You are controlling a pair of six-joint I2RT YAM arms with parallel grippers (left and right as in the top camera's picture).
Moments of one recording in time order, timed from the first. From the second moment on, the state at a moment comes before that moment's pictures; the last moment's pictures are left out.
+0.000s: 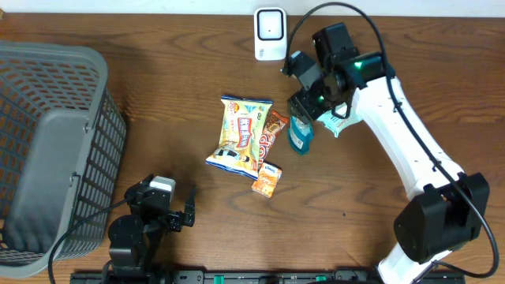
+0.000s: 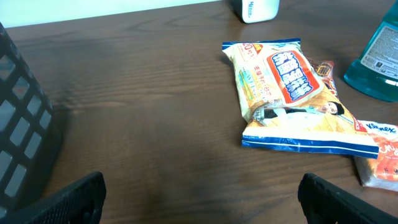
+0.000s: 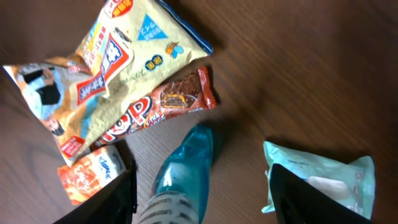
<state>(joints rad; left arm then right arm) -0.06 0.01 0.15 -0.53 0.18 0.10 0.36 1.83 1.68 -1.04 -0.21 -0.31</state>
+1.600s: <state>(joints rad) -0.06 0.01 0.15 -0.53 0.17 0.10 0.50 1.71 1.43 -0.94 0.12 0.41</state>
